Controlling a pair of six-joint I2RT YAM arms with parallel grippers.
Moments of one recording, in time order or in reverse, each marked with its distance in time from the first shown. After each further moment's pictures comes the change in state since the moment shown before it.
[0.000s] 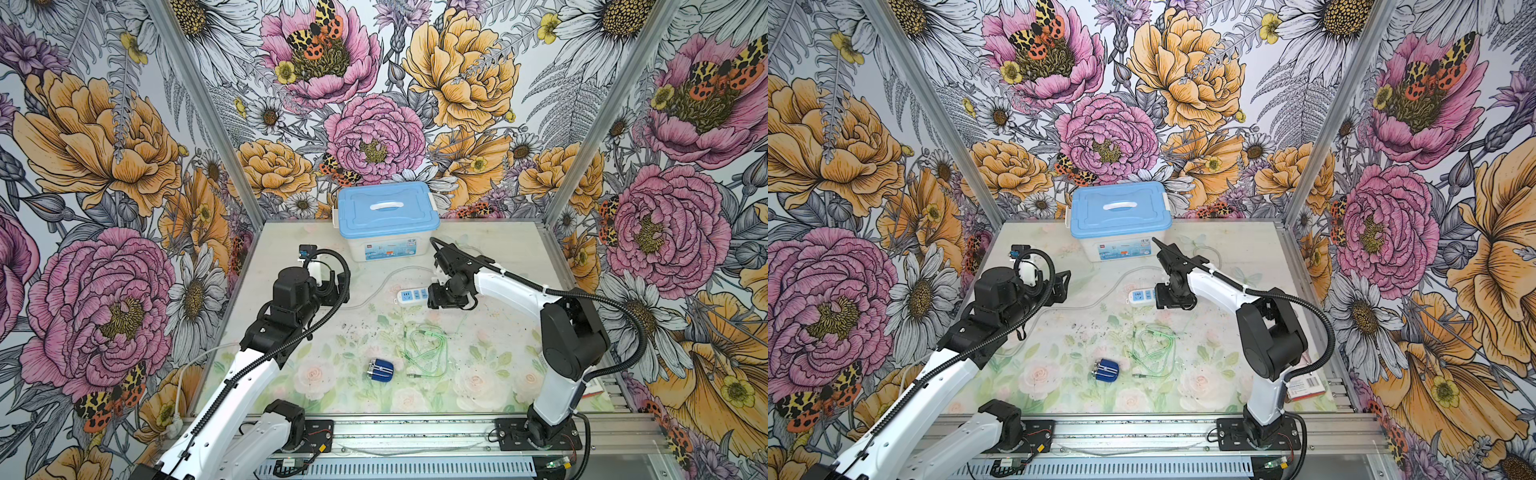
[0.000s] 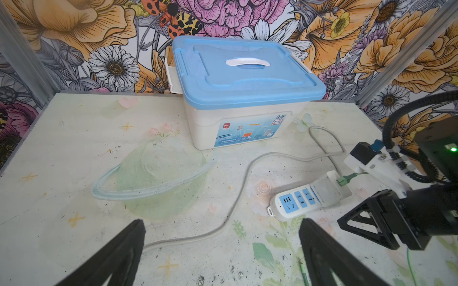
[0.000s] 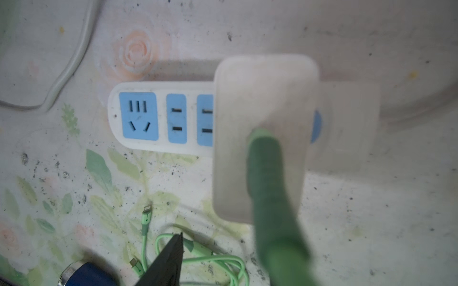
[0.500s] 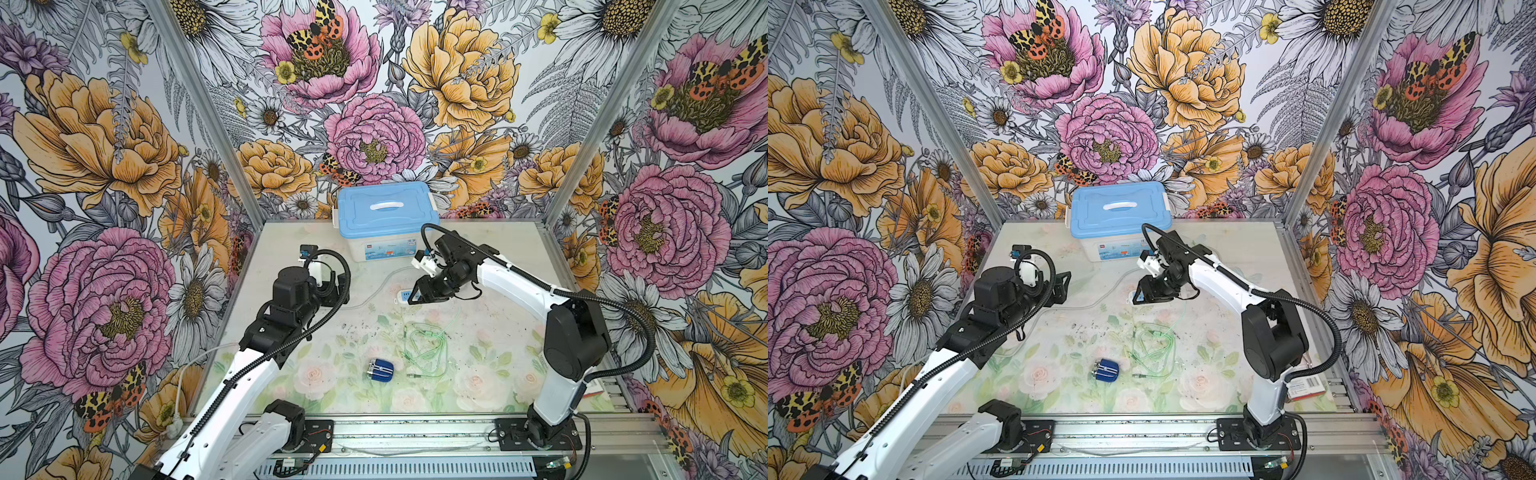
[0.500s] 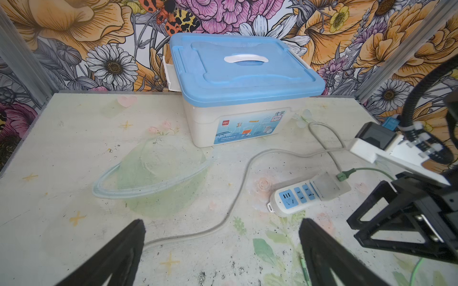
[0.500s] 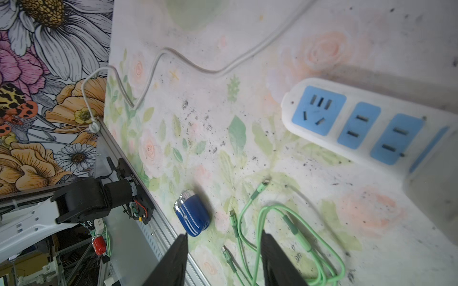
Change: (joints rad) left arm 0.000 0.000 0.013 -0.027 0.009 0.010; right arm 0.003 -0.008 0.141 -0.041 -0.453 -0.222
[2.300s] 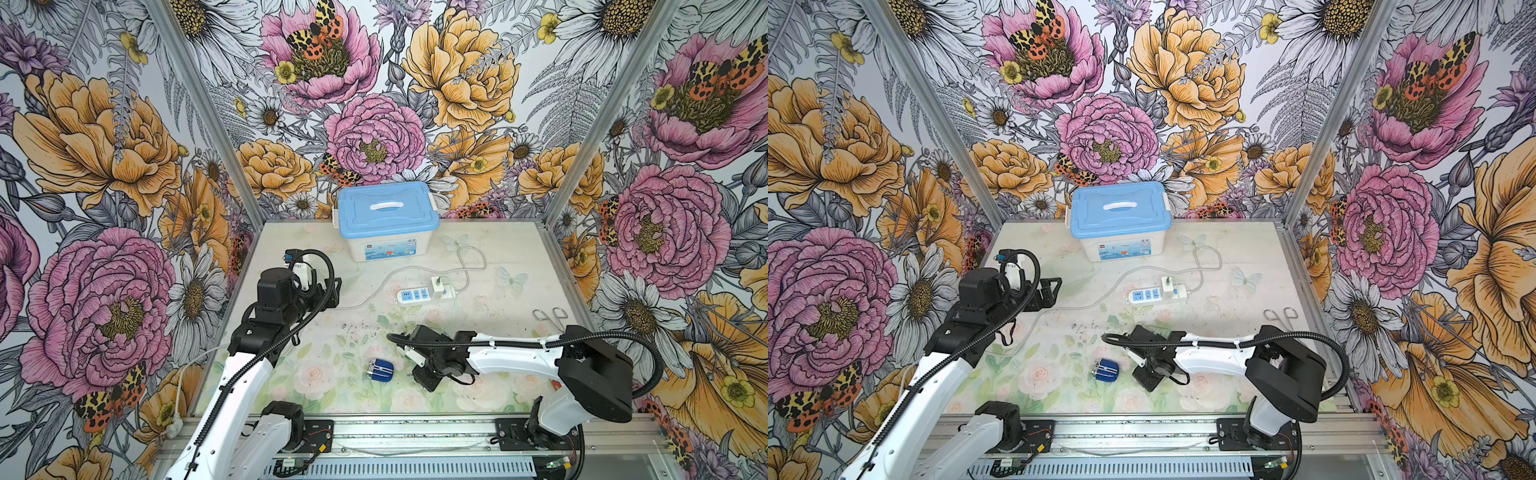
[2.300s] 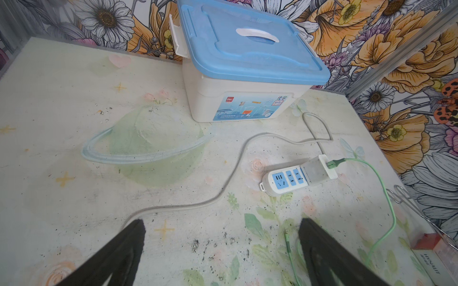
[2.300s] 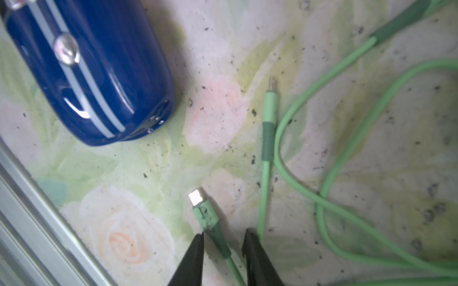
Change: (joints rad) left arm 0.177 -0.026 -0.001 -0.119 0.222 -0.064; right arm 0.541 -0.216 -0.660 0.370 0.558 0.039
